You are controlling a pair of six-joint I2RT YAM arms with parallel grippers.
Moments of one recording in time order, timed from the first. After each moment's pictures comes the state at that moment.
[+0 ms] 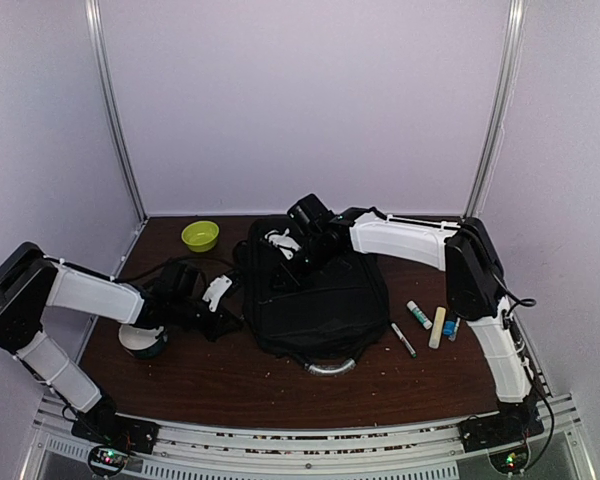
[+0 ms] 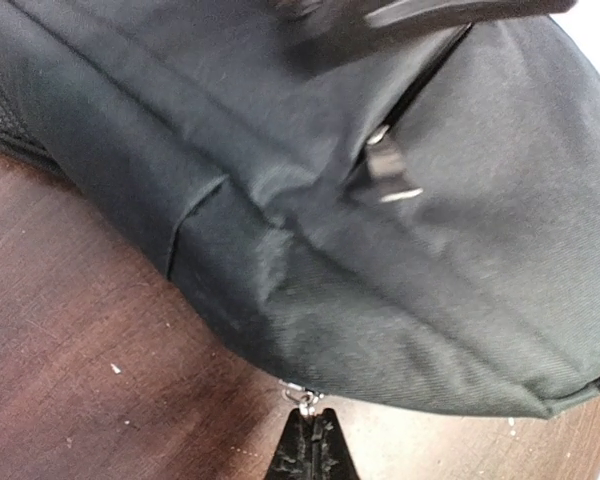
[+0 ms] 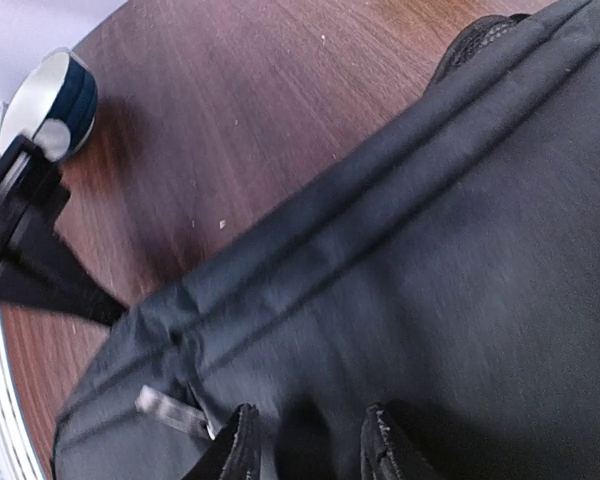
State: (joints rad) left arm -0.58 1.55 0.61 0.13 0.37 0.02; right arm 0.80 2.32 2.01 -0.62 -0.38 -0.08
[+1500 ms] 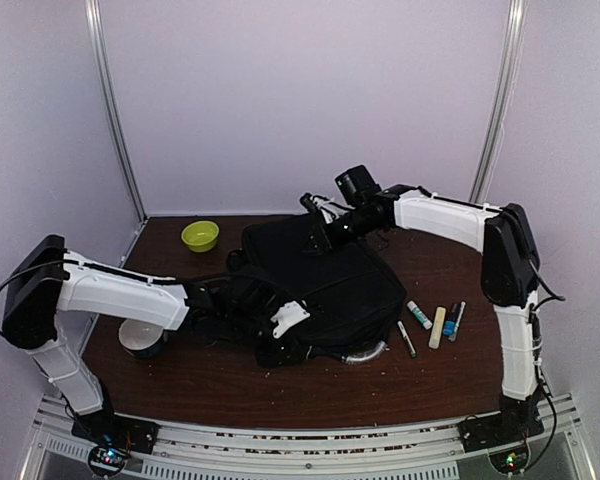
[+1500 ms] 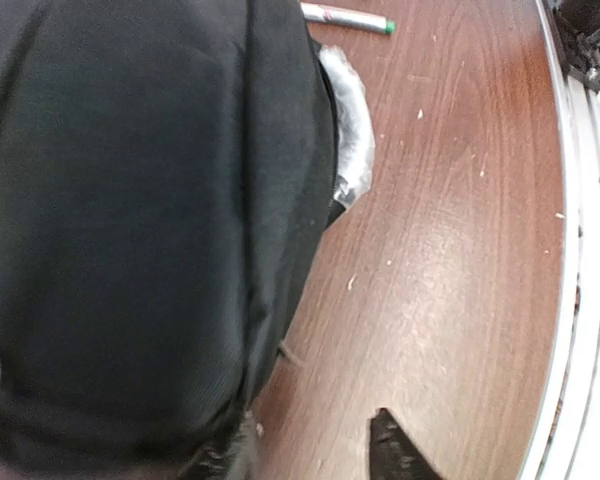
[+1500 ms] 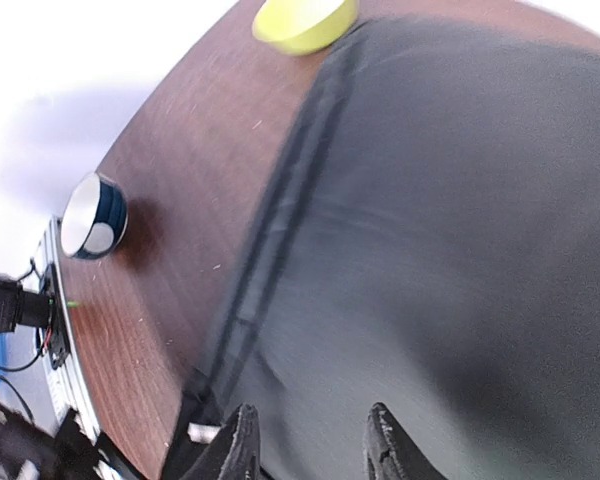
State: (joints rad) left arm -1.04 1.68 0.97 -0.16 0.21 0.13; right arm 0.63 2.15 1.87 -0.55 -0.53 0.12
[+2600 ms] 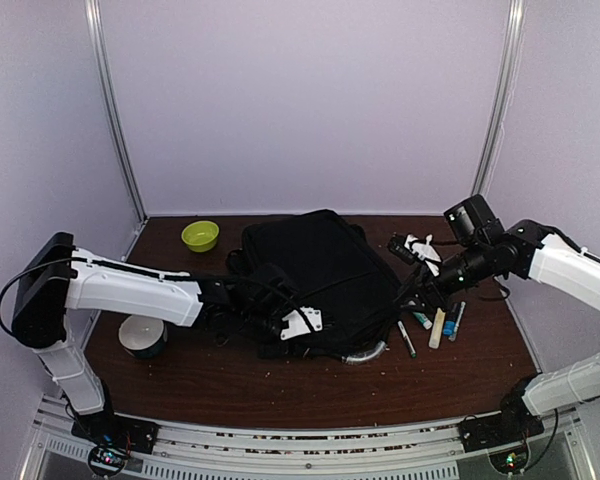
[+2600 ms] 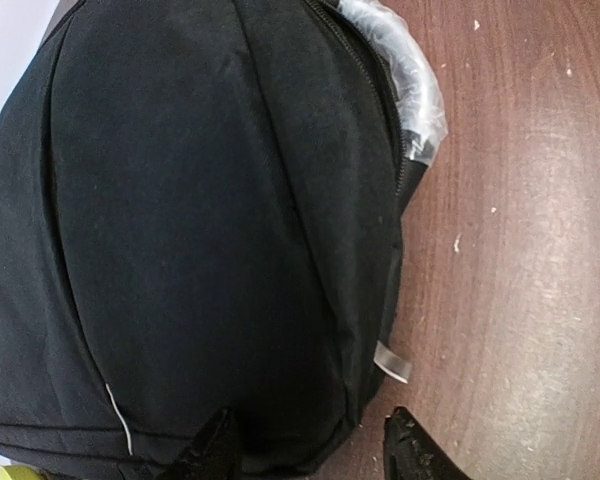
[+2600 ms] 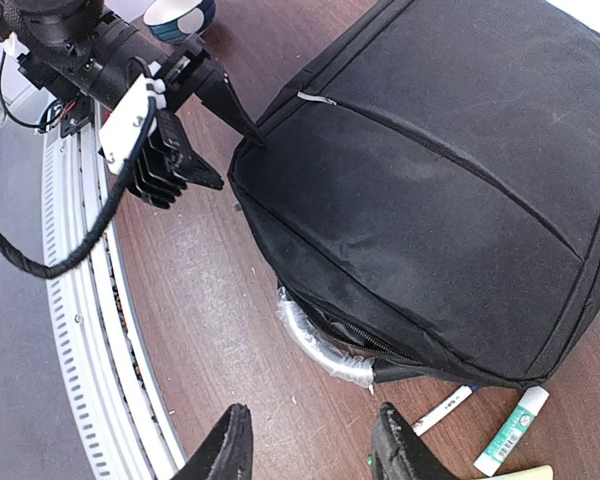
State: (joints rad) left arm -1.09 1.73 1.09 -0.30 -0.08 0.50; right arm 0.54 1.20 1.03 -0.76 -0.51 -0.35
